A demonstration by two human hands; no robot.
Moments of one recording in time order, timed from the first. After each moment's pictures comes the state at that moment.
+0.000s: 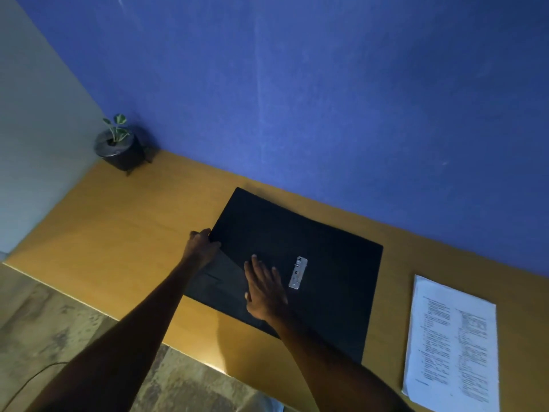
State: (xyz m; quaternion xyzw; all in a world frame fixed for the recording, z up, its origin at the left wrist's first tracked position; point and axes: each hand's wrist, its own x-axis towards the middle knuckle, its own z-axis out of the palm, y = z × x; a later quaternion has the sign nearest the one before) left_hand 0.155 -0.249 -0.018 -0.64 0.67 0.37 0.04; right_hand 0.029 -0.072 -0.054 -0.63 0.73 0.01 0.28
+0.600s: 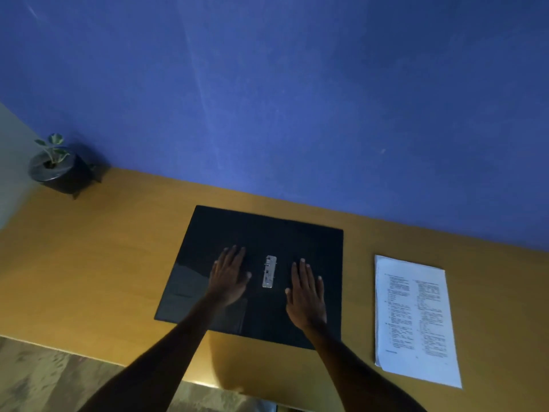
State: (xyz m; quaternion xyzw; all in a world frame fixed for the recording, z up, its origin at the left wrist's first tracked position) left_hand 0.076 -0.147 -0.051 -0.41 0.86 0.29 0.13; right_hand -0.069 0.034 -0.054 -0.42 0.87 0.00 0.24
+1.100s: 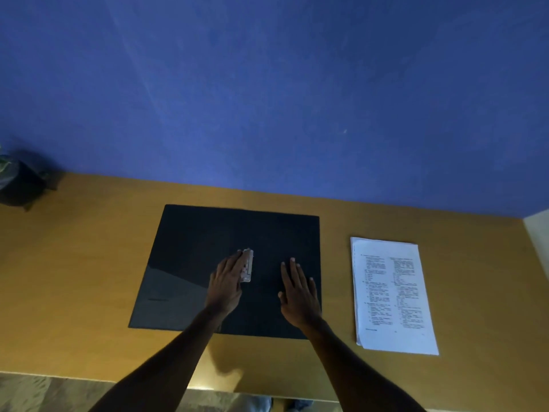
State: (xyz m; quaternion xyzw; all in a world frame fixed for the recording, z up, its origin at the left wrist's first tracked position) left_hand 0.045 -0.092 -0.074 -0.36 0.89 0.28 0.09; right_hand -0.091 0.078 -0.064 -0.41 0.86 -0.03 0.29
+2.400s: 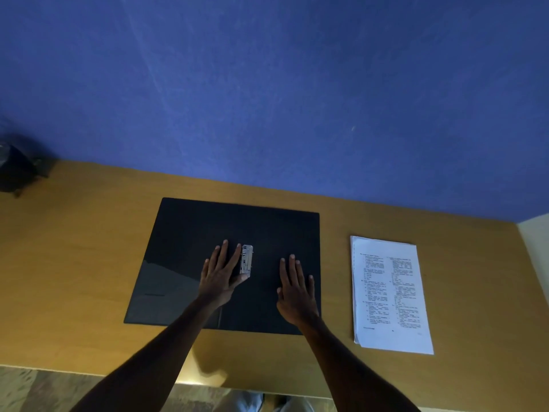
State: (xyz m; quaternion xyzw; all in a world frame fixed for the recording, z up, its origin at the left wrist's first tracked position) left_hand 0.054 -0.111 -0.087 -0.35 0.88 0.29 0.16; right_hand -0.084 0.074 -0.073 -0.40 0.87 -0.01 0.29
